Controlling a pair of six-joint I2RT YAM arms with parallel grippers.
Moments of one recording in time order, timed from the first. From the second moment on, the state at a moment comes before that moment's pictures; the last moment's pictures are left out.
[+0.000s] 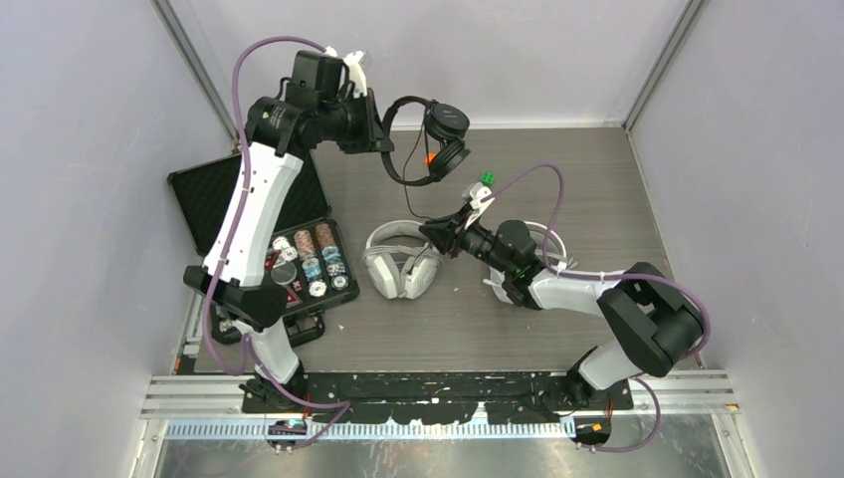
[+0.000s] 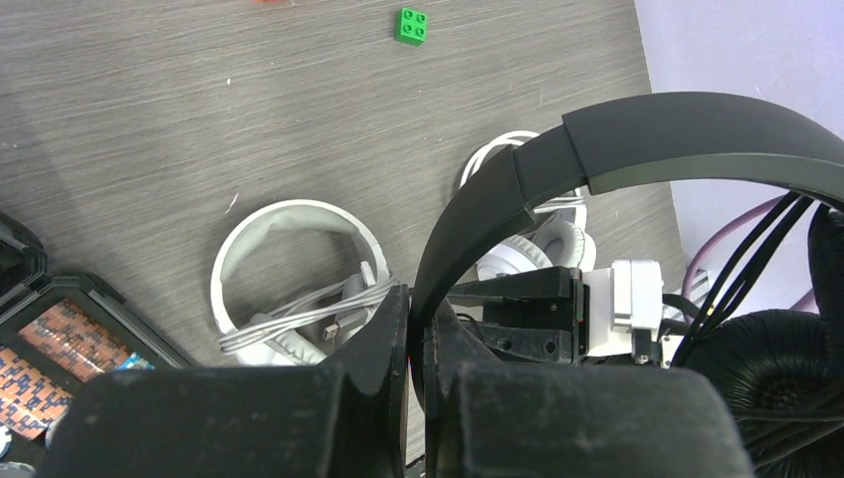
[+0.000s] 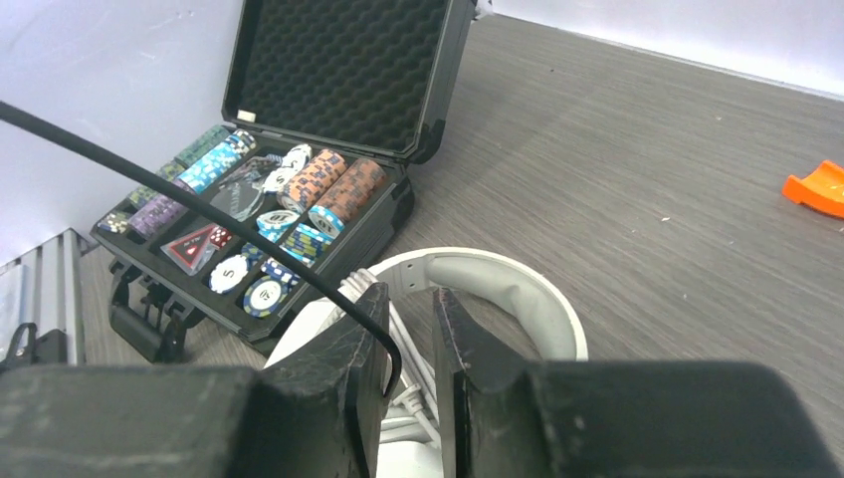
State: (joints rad) left arm -0.42 1.77 2.31 -1.18 0.25 -0.40; right arm 0.68 1.49 0.59 0.97 -0.26 0.24
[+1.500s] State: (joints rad) left arm -0.28 1.76 2.30 -1.09 0.38 -0.37; right arm 0.61 1.45 0.48 1.06 -0.04 0.31
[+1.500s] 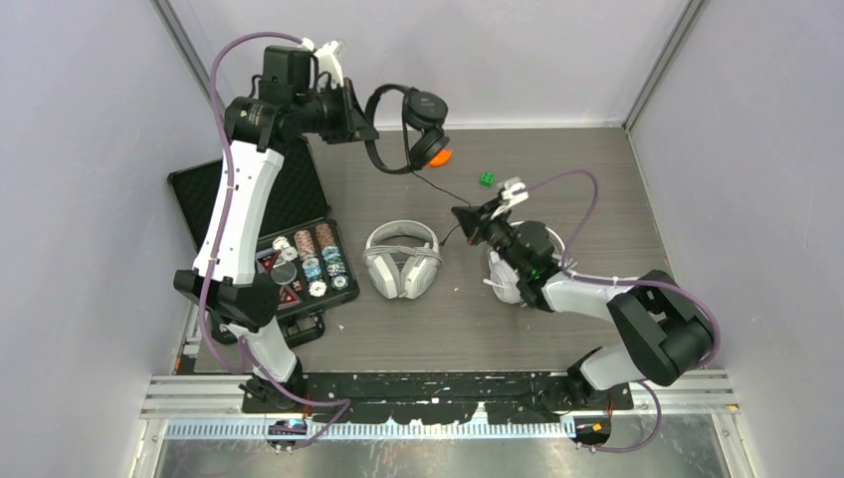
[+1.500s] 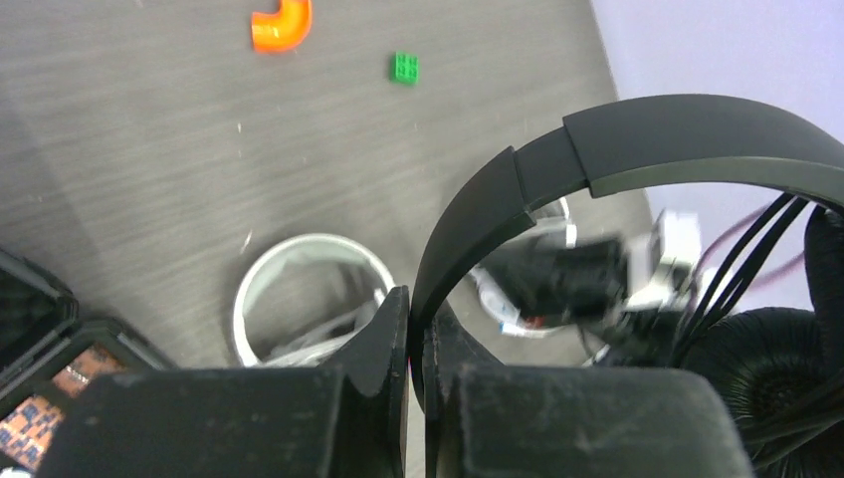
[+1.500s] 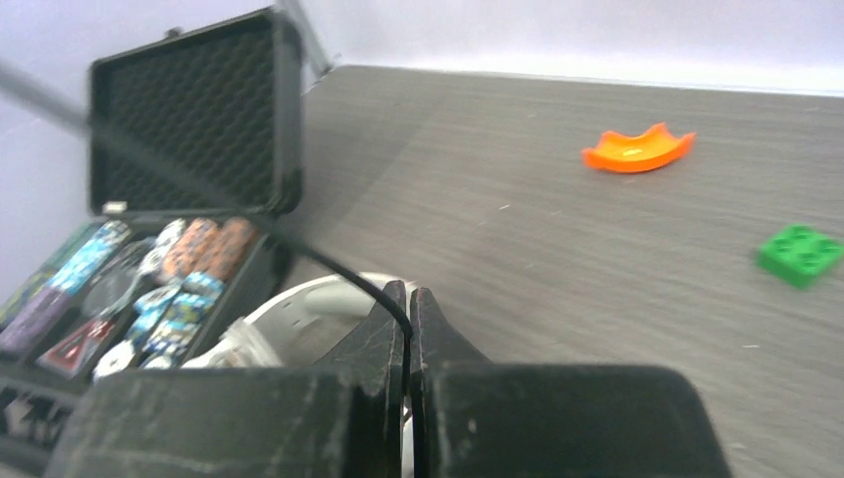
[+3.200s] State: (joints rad) left arm -0.66 1.43 1.54 -0.51 -0.20 0.67; right arm 0.37 1.27 1.23 -0.18 -0.76 0.94
